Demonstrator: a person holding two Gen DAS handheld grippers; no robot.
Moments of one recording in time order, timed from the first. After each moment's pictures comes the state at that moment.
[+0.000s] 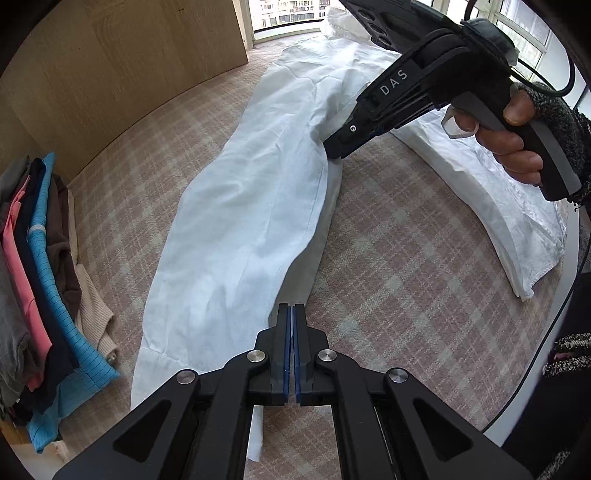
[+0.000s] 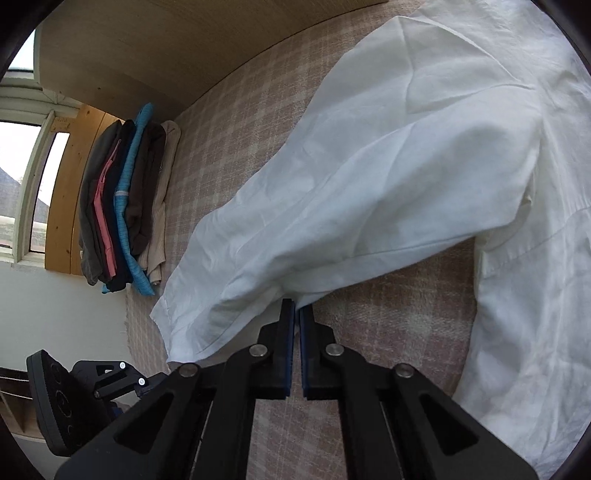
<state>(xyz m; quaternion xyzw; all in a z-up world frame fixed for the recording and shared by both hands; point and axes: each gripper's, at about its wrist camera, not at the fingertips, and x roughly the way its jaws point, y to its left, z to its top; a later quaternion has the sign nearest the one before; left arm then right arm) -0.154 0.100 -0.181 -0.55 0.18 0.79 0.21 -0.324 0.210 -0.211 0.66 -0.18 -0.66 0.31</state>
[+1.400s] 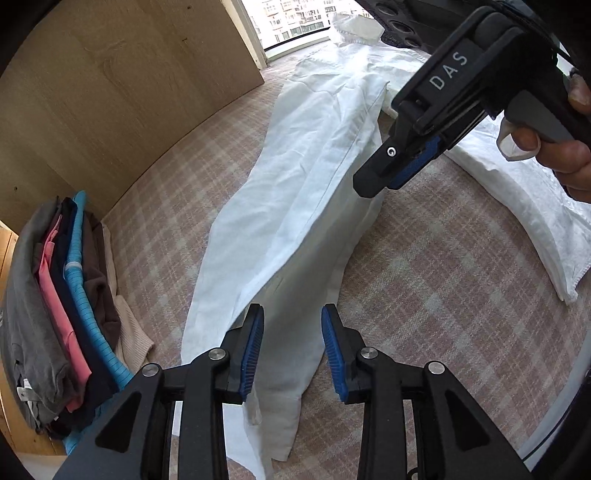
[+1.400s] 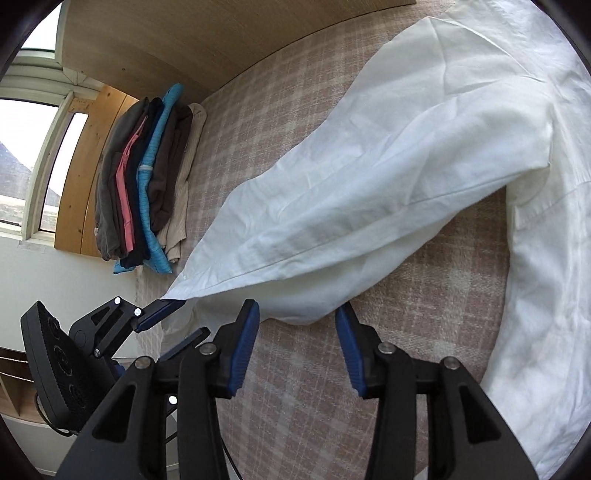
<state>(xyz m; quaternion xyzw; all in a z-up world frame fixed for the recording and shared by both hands) -0.158 0.105 -0.180 -0.50 0.26 0.81 0.16 -0.296 0.180 -0.210 0.64 -0.14 -0.67 0.33</state>
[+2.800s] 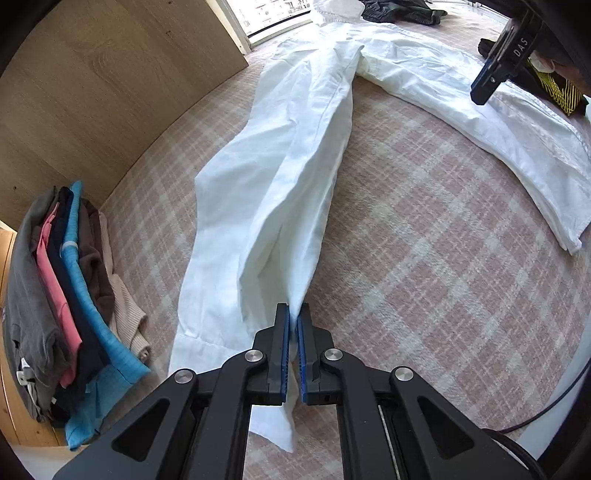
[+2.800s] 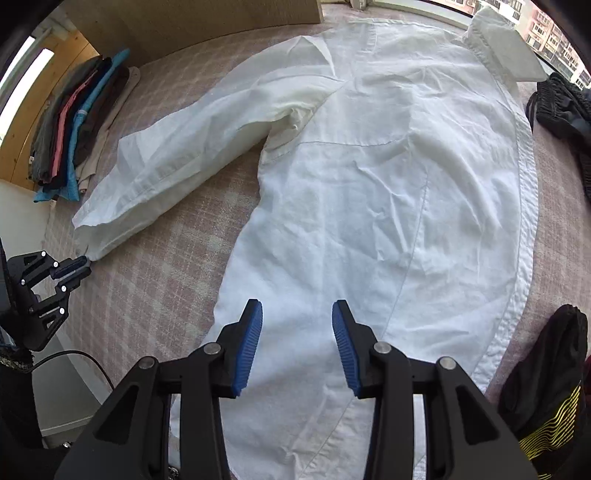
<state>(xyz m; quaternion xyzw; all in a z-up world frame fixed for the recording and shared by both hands) -0.134 0.108 -0.200 -0.52 0.28 0.79 0.18 -0.282 0.294 -0.162 0.62 0.07 -0.73 0.27</state>
